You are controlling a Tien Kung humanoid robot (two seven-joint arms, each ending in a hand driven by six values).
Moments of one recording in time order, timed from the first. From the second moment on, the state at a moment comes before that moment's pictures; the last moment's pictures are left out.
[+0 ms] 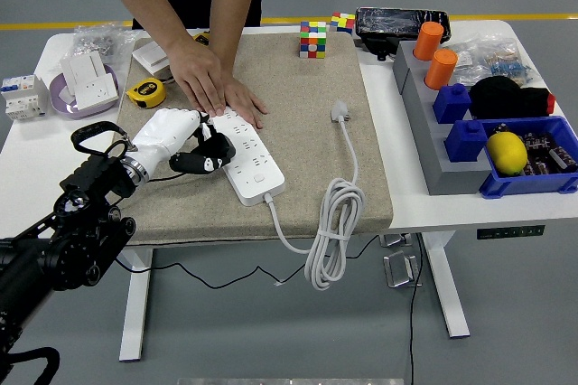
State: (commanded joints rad) left arm -0.56 0.12 -1.10 -0.74 2.27 0.22 -0.25; right arm 0.16 -0.30 0.24 0.40 0.10 -0.52 -0.05
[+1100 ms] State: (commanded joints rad) left arm -0.31 0.05 -1.36 -1.25 1.81 0.17 -0.07; right arm 0.15 -0.29 0.26 0.39 0.09 -0.52 -0.05
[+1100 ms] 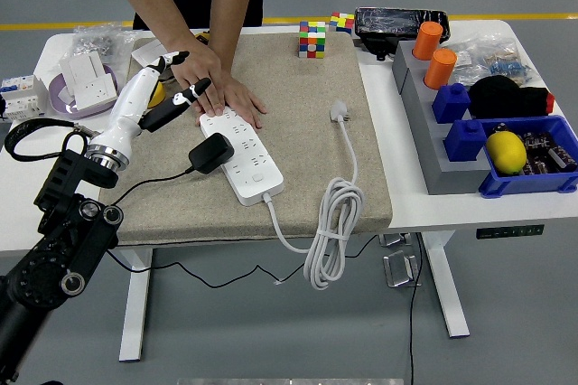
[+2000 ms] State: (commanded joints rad) left arm -0.11 0.01 -1.26 -1.40 1.79 0.02 0.12; right arm 0.15 -0.29 0.26 0.39 0.09 -0.52 -0.05
